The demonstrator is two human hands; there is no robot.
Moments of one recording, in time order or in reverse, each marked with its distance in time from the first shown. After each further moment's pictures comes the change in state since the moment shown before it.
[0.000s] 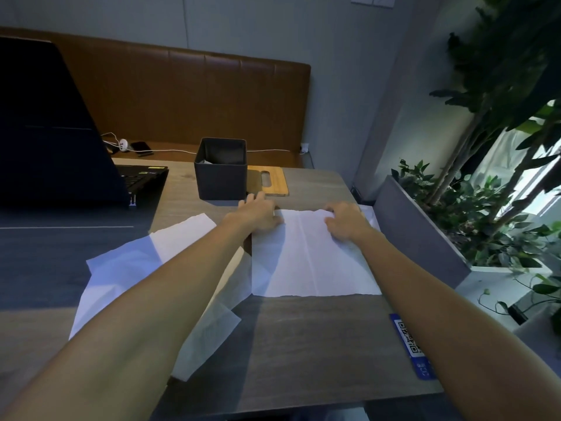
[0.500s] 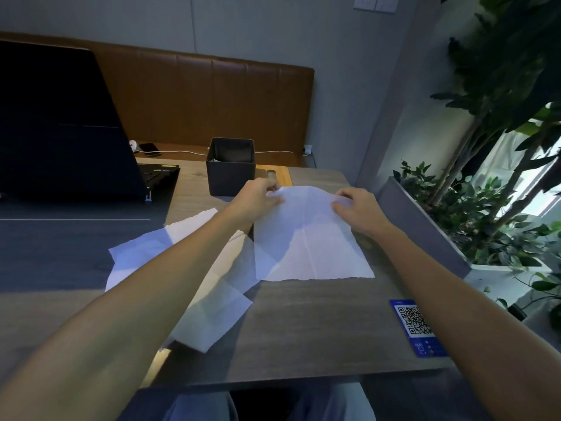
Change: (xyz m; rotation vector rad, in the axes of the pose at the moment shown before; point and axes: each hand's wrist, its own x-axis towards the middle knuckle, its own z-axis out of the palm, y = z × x) left_hand -0.037 -0.008 -0.020 -0.502 0.311 0.092; right_hand -0.041 -0.012 -0.041 0.404 0.116 -0.153
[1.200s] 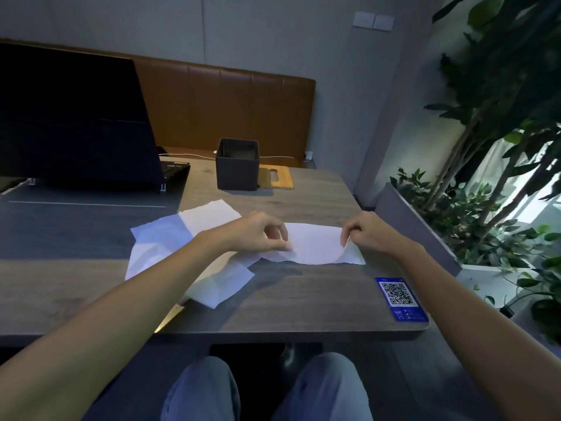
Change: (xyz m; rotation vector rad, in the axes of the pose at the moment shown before) left_hand -0.115 0.010 -0.009 0.051 -0.366 0.196; right_hand -0.078 0.009 -0.034 -0.245 -0.315 -0.146
